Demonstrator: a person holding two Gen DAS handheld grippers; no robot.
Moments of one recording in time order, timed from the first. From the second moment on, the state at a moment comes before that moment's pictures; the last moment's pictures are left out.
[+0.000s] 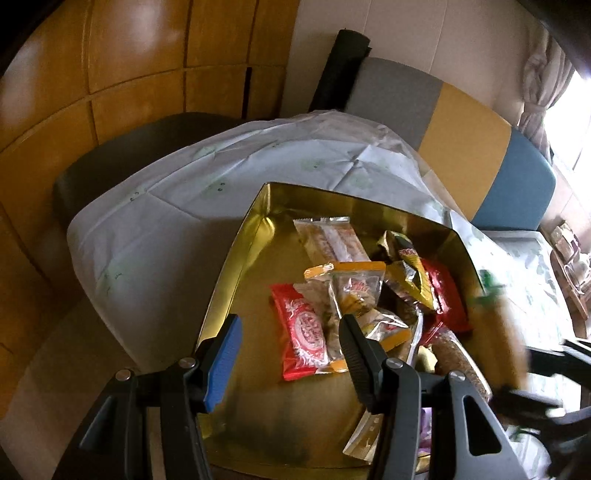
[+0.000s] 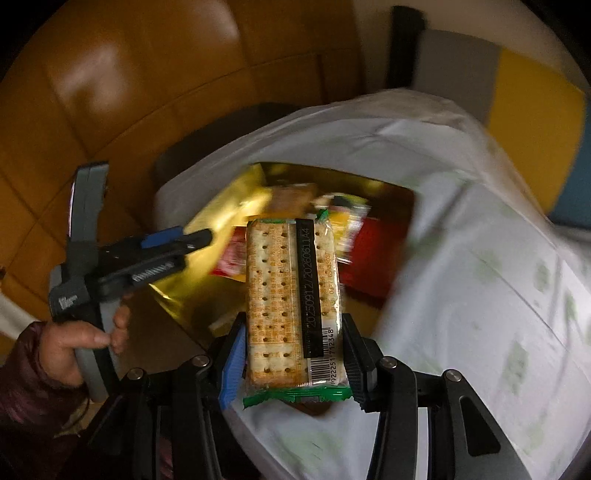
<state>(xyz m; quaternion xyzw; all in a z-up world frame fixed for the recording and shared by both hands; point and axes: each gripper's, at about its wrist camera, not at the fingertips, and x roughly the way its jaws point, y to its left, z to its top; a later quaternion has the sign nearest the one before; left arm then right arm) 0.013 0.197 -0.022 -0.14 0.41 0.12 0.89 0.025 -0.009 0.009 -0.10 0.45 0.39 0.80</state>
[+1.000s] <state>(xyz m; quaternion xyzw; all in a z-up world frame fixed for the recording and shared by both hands) 0.015 0.178 -0.025 -0.13 0.42 0.10 0.89 0.050 0.030 -0.059 -0.17 0.47 0.34 0.80</state>
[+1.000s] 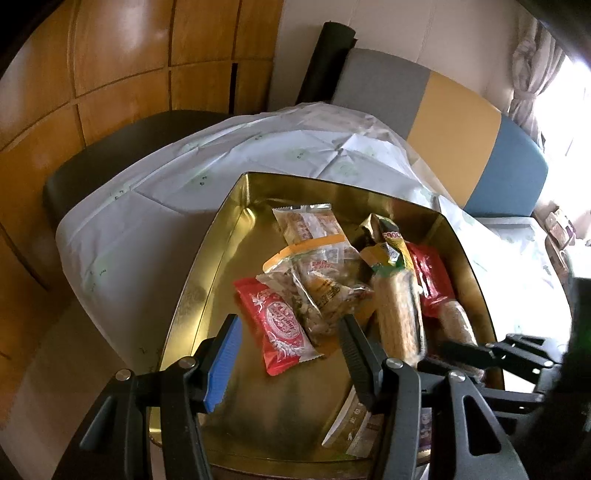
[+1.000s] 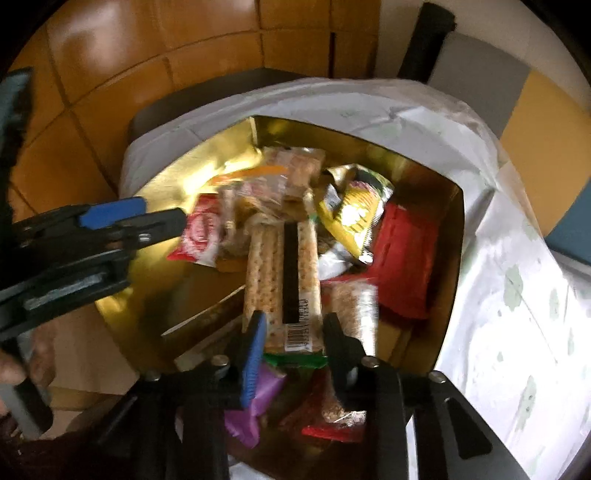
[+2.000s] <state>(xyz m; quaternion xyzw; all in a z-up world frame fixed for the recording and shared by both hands) 0.000 0.131 -0.006 -0.07 0.40 0.08 0.91 0.029 -0.019 -0.049 -0.09 0.46 0.28 0.84</state>
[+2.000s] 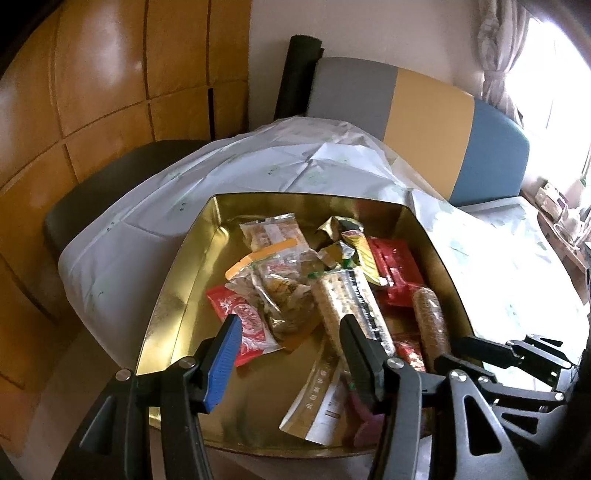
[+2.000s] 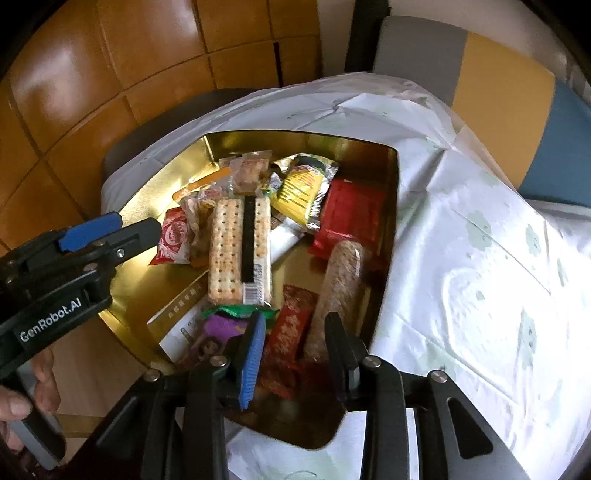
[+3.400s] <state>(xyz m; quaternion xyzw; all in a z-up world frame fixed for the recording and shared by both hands) -0.028 0.086 0.013 -0.04 0.33 0.13 0.93 -0.035 -0.084 -0.026 -0.04 0.39 0.16 0.91</state>
